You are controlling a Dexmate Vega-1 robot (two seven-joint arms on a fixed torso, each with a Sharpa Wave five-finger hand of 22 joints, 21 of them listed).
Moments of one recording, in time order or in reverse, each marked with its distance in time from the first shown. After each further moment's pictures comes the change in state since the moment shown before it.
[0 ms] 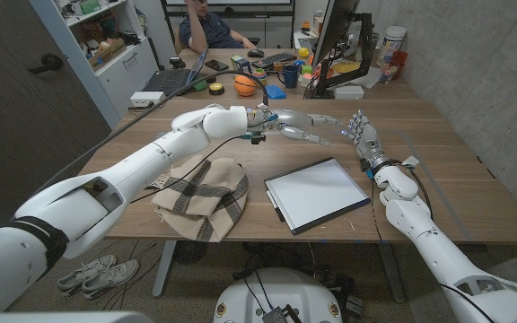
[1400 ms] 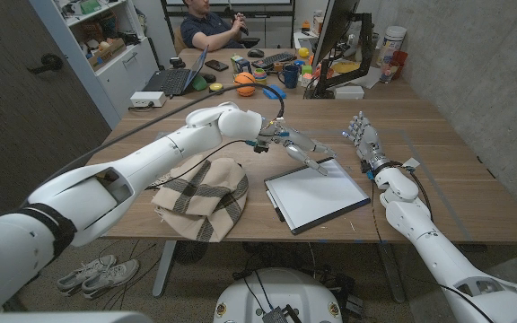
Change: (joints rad) left arm -0.074 -0.033 0.110 0.002 0.053 0.084 -0.239; left_hand 0.038 -0.038 -0.062 -0.021 0.007 0.000 0.000 0.016 0.005 -0.007 -0.025 0.000 0.000 -0.014 0.079 0.008 0.000 0.040 0.104 -0.007 -0.009; right arm -0.006 0.003 0.005 0.010 0.010 0.009 0.005; right_hand 0.000 0.000 -0.004 0.004 0.000 0.004 -0.004 0.000 0.000 0.004 -0.004 0.000 0.000 0.000 0.011 0.000 0.000 -0.003 0.011 -0.011 0.000
